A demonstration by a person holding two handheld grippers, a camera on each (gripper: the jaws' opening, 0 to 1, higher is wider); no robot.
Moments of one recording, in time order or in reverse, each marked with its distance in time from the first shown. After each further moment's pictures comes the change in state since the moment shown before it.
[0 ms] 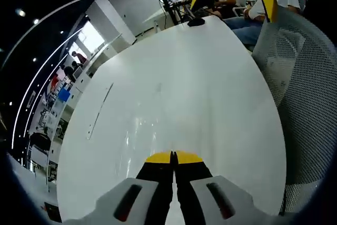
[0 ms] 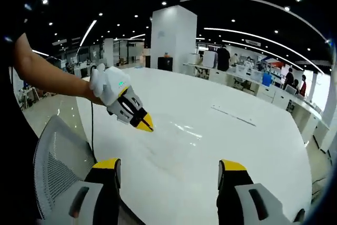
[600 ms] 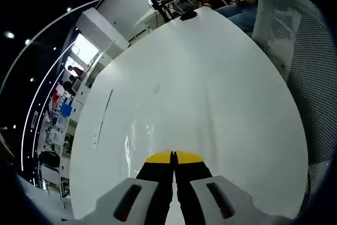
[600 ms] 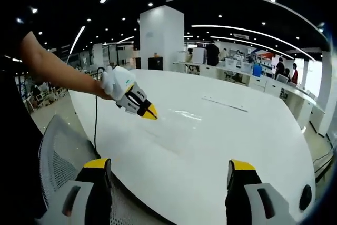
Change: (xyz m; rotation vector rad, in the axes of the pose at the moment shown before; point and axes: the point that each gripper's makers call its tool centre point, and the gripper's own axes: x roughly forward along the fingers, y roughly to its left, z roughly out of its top) left arm 0.022 0.018 -0.005 0.146 0.010 0.012; right arm -0.031 0.006 -0.030 0.091 0.002 -0.051
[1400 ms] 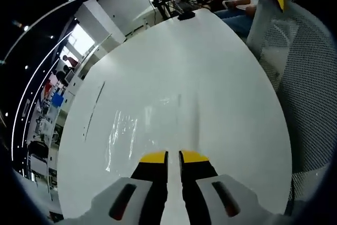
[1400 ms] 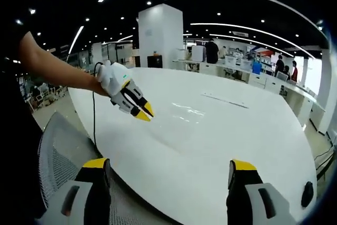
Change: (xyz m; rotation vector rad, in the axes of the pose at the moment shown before) left arm -0.016 -0.025 -0.004 -0.102 0.021 -0.080; right arm 0.006 0.001 -0.006 -0.002 0.016 0.010
